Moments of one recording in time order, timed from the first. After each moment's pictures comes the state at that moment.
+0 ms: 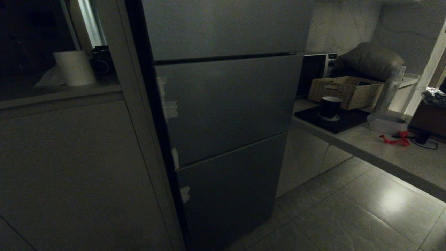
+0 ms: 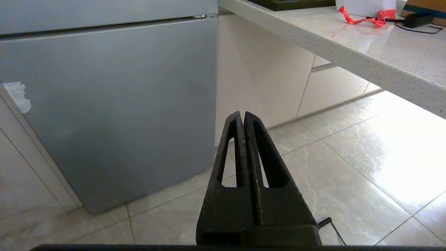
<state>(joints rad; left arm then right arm) 0.00 0.00 0.00 0.00 -0.02 0.12 0.00 0.00 0.00 0.00 0.02 -0.02</state>
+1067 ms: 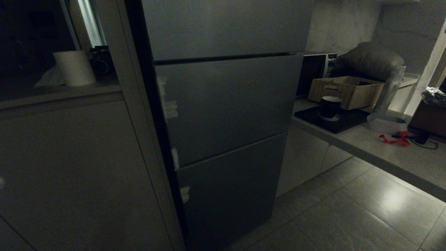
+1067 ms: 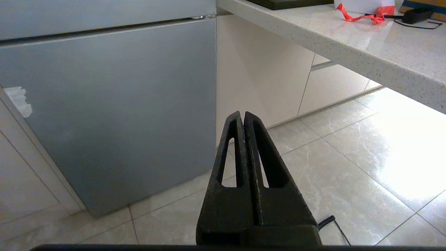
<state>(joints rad) -0.03 0.65 -0.58 -0.07 -0.06 -0.60 0.00 0.00 0.00 0.00 0.00 -0.01</state>
